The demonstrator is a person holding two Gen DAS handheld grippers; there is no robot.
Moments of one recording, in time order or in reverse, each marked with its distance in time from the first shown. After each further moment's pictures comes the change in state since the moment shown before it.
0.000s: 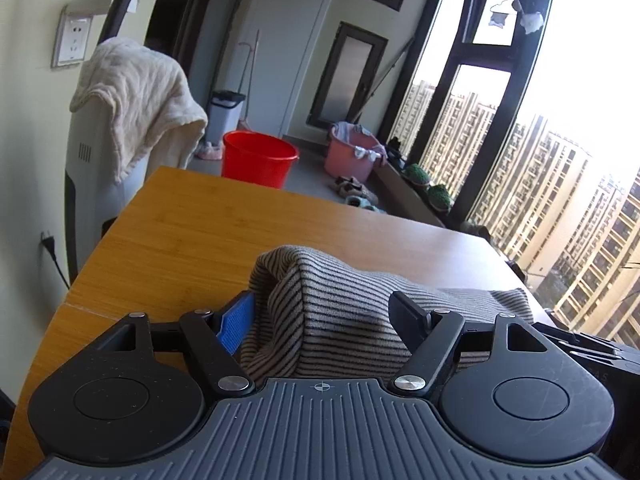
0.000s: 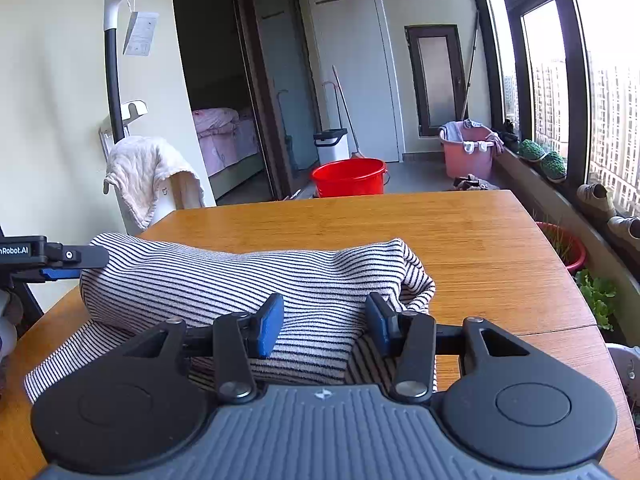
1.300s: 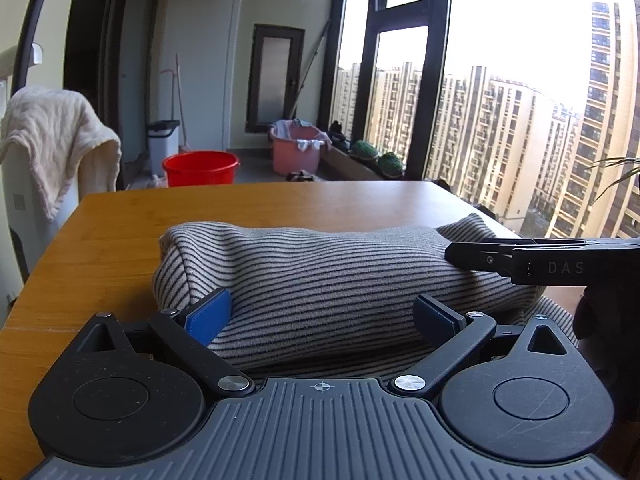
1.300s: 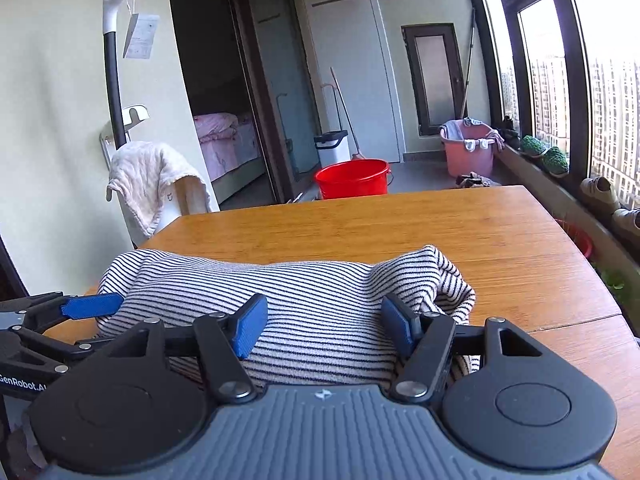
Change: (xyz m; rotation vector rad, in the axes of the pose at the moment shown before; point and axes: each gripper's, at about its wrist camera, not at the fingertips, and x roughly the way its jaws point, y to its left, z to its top) left arm 0.019 -0.056 -0.051 0.259 0.035 -0.098; right arm 0.010 0.017 -0.004 0.025 -0.012 0.009
